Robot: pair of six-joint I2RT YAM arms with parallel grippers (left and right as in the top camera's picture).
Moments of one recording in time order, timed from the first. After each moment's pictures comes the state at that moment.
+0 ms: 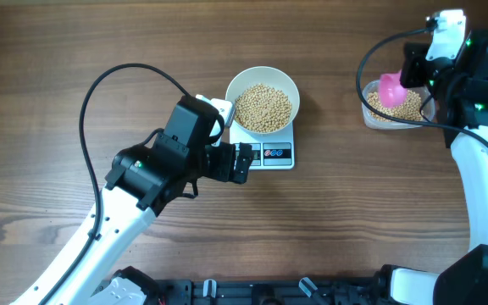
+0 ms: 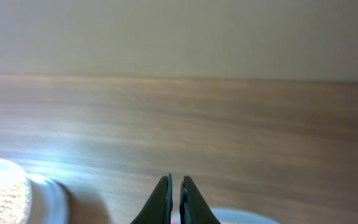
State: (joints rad) left arm -0.56 1.23 1.12 -0.85 0.13 -0.30; right arm -0.19 1.48 1.17 -0.21 -0.36 -0.07
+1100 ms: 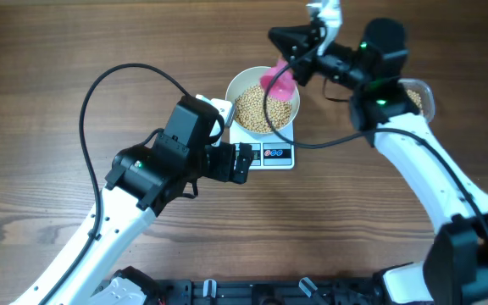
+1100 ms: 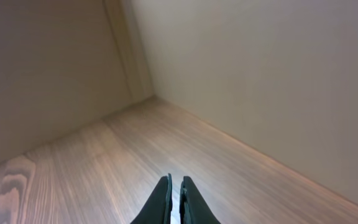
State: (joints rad) left arm -0.56 1.23 1.12 -0.85 0.13 -0.30; right arm 0.27 1.62 1.17 0.36 -0.74 0.11
